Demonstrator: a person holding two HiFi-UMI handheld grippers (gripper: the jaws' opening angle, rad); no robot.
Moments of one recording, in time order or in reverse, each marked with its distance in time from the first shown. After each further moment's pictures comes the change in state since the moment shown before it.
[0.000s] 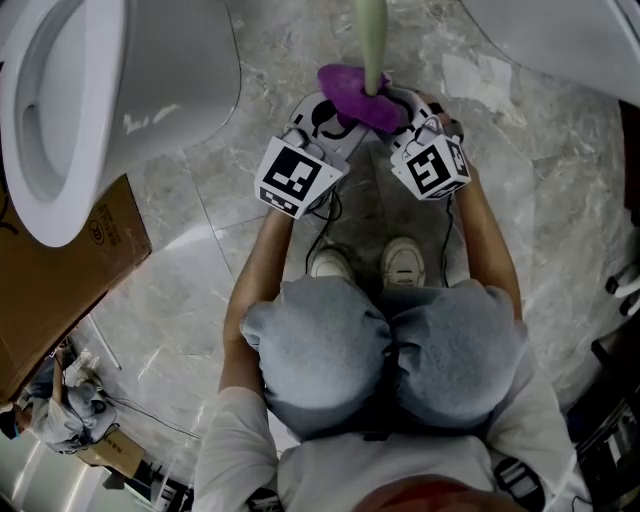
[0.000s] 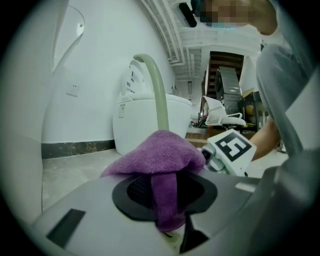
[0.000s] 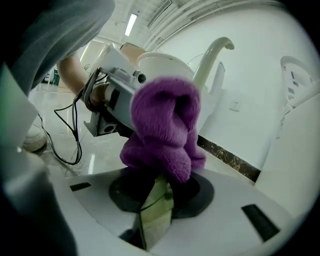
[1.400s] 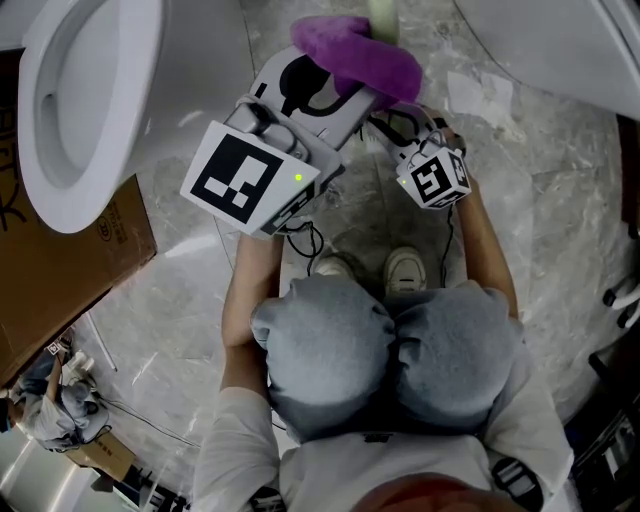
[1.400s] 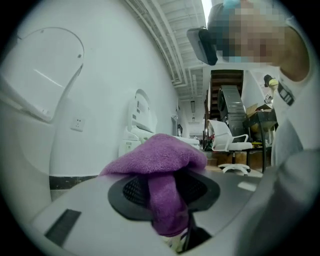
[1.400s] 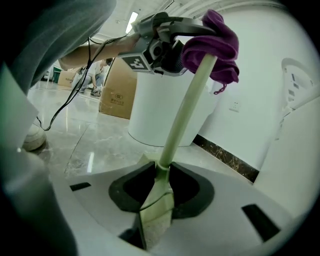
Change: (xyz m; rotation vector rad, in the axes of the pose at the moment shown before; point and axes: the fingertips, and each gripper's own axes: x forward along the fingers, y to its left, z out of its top) left arm -0.046 0.028 0.176 -0.054 -0.225 0.060; right arm 0.001 0.001 -0.002 -0.011 0.013 -0.010
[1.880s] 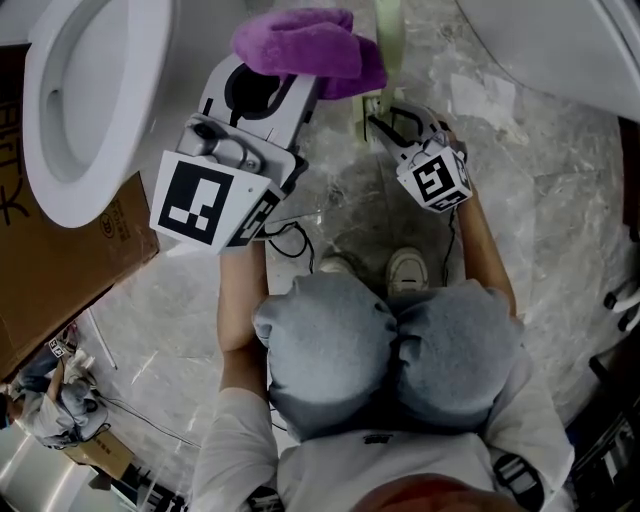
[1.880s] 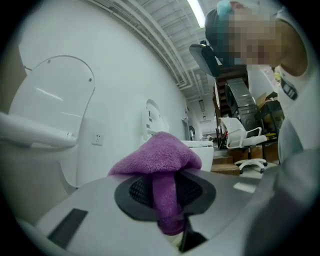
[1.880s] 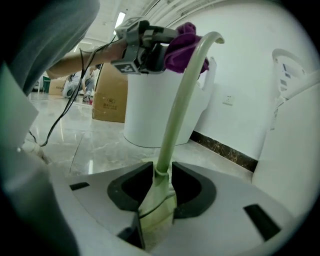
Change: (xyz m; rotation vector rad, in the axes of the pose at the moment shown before) left arm -0.045 0.036 0.023 0.093 -0.039 0.170; right arm -0.001 -0.004 0.006 0.109 0.022 -0.018
